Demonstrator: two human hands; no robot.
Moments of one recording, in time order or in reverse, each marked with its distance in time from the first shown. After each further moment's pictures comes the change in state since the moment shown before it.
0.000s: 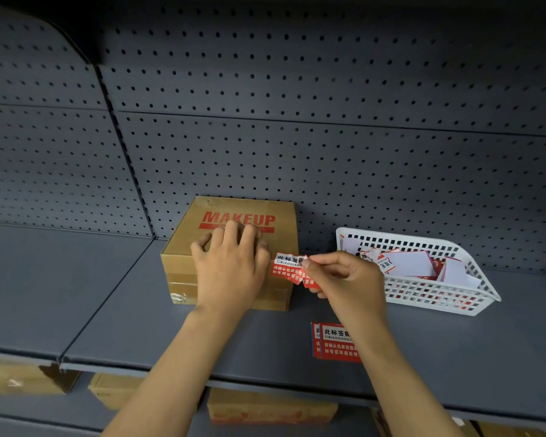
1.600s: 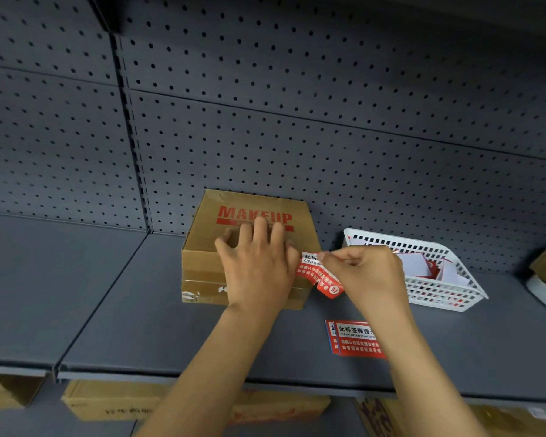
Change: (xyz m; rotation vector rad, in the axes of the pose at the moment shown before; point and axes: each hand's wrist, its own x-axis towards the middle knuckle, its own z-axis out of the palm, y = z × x) left_hand -0.001 -0.001 0.000 -0.056 0.034 0.021; right_hand -0.002 -0.042 0.027 -0.616 0.124 0.039
